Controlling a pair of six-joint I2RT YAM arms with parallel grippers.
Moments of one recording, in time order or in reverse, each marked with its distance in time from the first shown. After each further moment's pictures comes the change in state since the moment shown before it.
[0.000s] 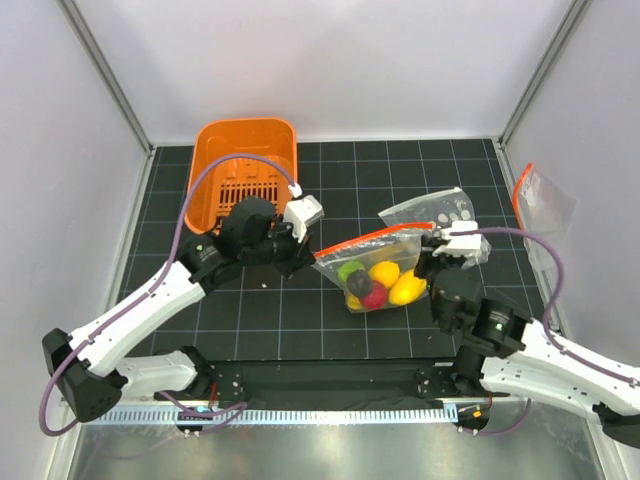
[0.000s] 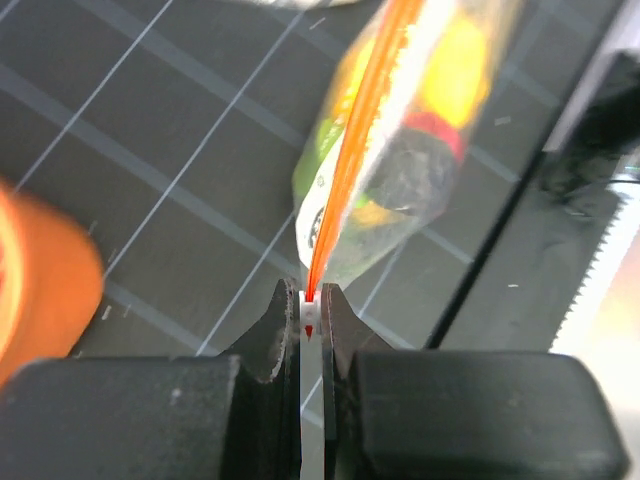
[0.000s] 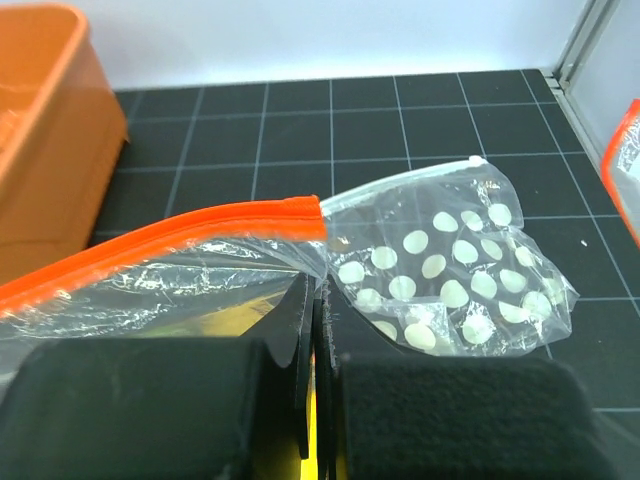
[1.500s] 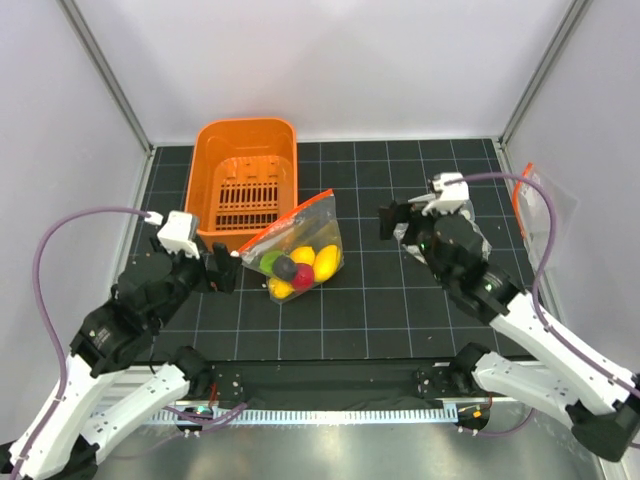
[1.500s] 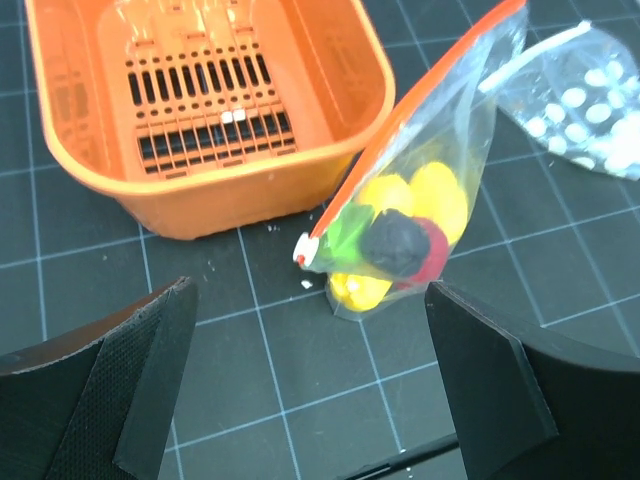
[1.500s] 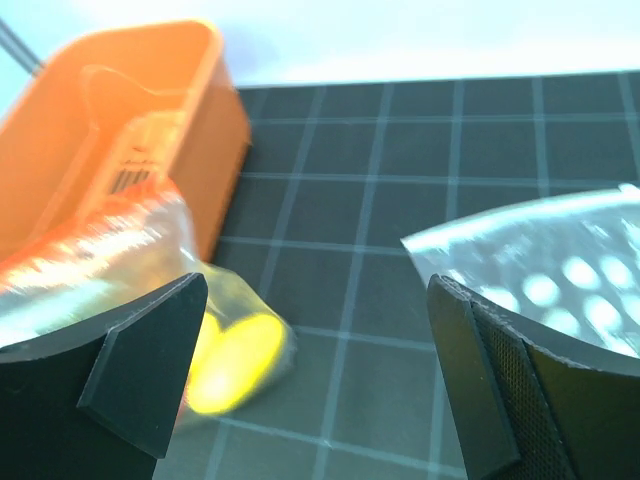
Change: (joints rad) left arm 0.122 -0.562 -0.098 -0.247 -0.576 -0.260; right arm -0.328 0.285 0.259 0.010 -0.585 0.085
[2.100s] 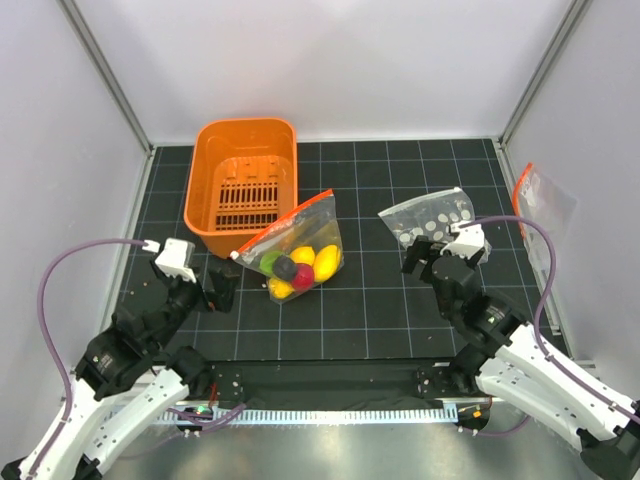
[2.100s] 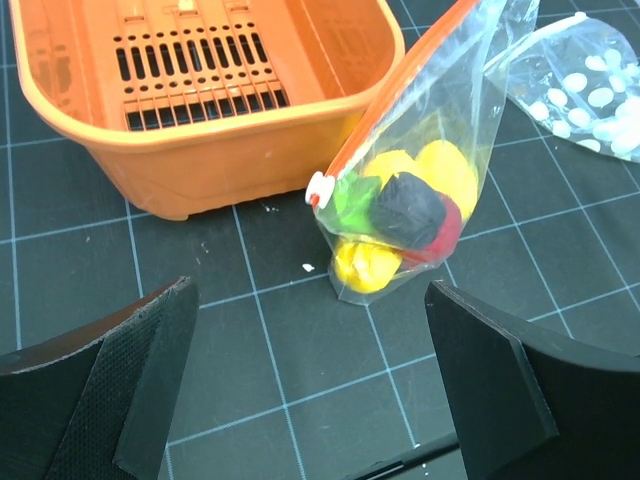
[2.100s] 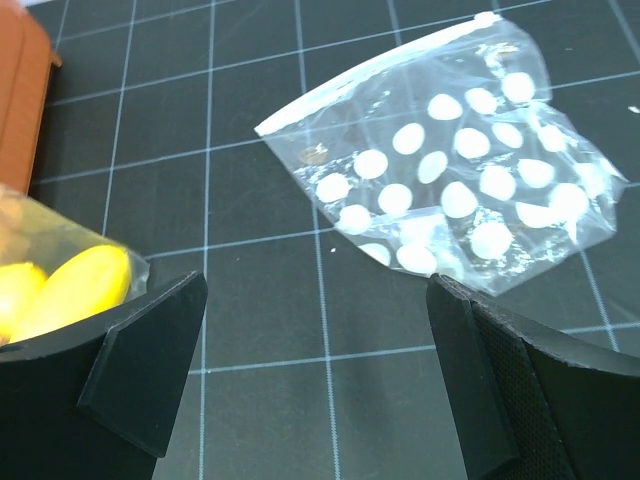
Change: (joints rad) left arm 0.000 -0.236 -0.238 0.050 0.012 -0.005; right arm 0.000 -0.277 -0.373 -0.149 0.236 0.165
